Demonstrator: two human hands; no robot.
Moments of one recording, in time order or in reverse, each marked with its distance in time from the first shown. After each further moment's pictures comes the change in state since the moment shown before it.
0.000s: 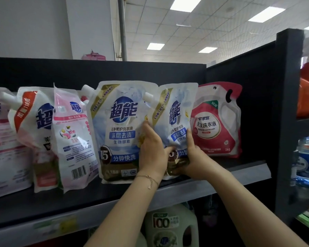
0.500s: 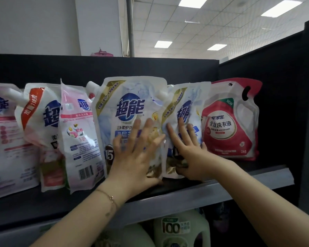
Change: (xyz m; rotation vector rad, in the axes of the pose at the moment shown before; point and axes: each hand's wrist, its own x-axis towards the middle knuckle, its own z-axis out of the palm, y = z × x) left_hand -0.004 -0.053 -0.078 0.904 -0.266 0.506; right_hand 0.012 -0.033 -0.003 -0.415 -0.144 -0.303
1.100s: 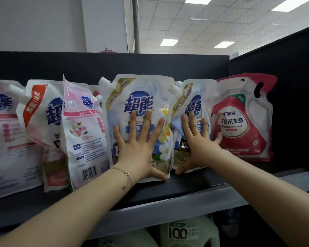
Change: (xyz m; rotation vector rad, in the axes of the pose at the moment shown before) left_hand 0.033 -0.006 0.016 0.100 -0.330 -0.170; right_hand 0.047 0.015 0.007 -0.109 -0.009 0.256
